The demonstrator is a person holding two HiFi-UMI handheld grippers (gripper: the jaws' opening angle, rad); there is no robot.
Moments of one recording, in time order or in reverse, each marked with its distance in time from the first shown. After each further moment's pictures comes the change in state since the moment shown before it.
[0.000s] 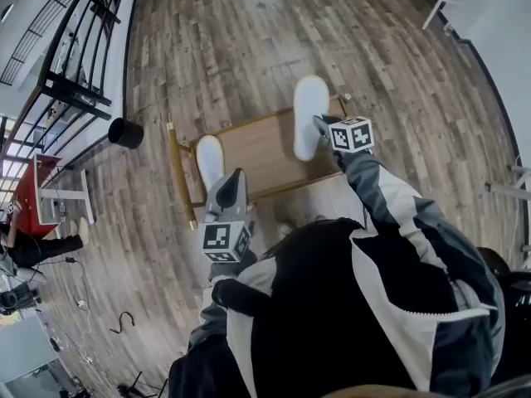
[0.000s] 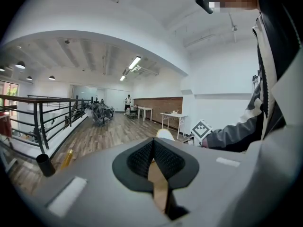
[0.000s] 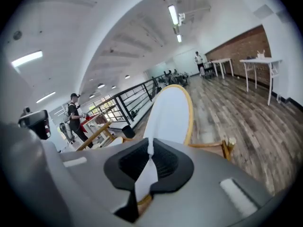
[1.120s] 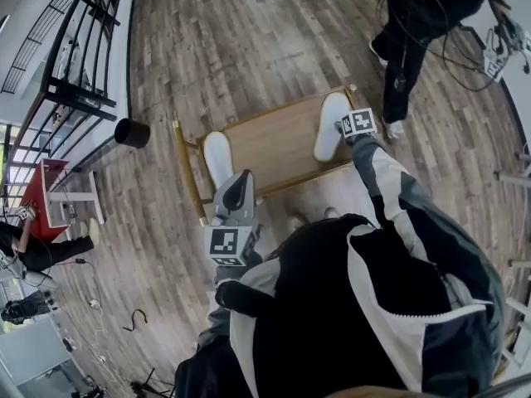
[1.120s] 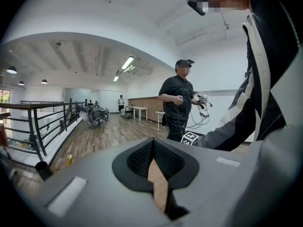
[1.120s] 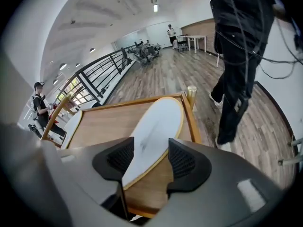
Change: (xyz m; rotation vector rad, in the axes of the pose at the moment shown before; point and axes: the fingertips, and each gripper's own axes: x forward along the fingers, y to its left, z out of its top) left arm -0.010 -0.012 0.009 0.074 -0.004 -0.052; right arm 0.013 -0.127 -0.111 0.164 0.348 -0.345
